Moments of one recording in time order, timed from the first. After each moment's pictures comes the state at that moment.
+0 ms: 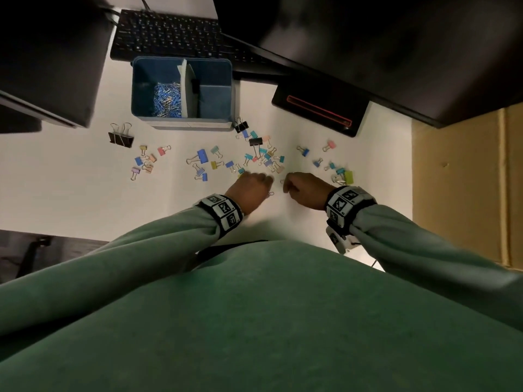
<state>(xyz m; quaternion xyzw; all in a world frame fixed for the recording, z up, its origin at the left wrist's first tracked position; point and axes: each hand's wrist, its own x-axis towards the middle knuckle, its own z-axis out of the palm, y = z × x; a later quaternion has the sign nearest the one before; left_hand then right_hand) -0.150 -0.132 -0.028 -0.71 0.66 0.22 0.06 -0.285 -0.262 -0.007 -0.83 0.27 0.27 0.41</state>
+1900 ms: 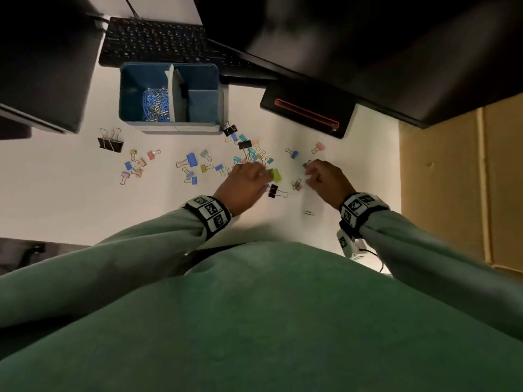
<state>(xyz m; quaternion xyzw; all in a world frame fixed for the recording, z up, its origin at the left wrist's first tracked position) -0.150 -0.138 -0.026 -0.71 0.68 0.16 -0.08 -0.341 -0.306 -0.023 -0.81 0.40 0.07 0.43</state>
